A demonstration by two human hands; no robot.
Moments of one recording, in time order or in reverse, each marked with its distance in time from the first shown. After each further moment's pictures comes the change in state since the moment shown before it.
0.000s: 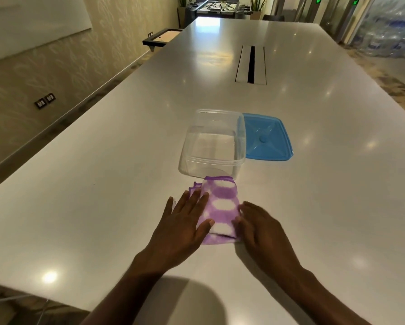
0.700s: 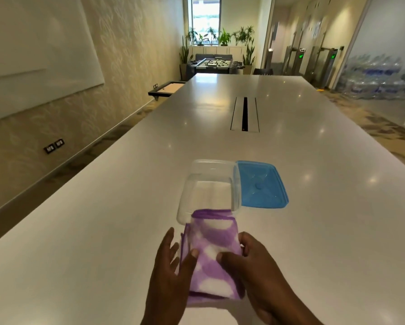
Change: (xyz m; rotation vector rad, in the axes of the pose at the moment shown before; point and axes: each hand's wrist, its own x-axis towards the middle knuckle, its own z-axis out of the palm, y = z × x) left_hand -0.002 0.036 -0.039 -1.096 0.424 -0.478; right_hand 0.046 -0.054 -0.033 0.980 -0.259 0.542
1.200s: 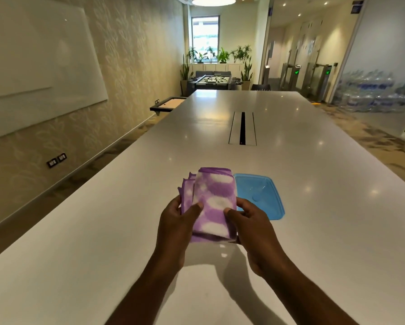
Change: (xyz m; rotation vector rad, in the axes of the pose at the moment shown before) left_hand 0.056 0.079 0.021 -0.203 -0.013 0.065; right_hand 0.027 -0.059 -0.002 0.067 0.179 -0.304
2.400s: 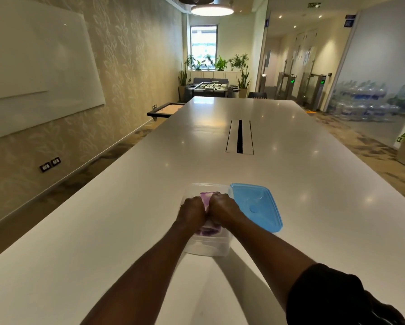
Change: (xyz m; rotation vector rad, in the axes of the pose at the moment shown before) left_hand 0.116 -0.024 0.047 1.085 -0.229 0.197; right_hand 0.138 0.012 0.037 -1.291 -0.104 -0.127
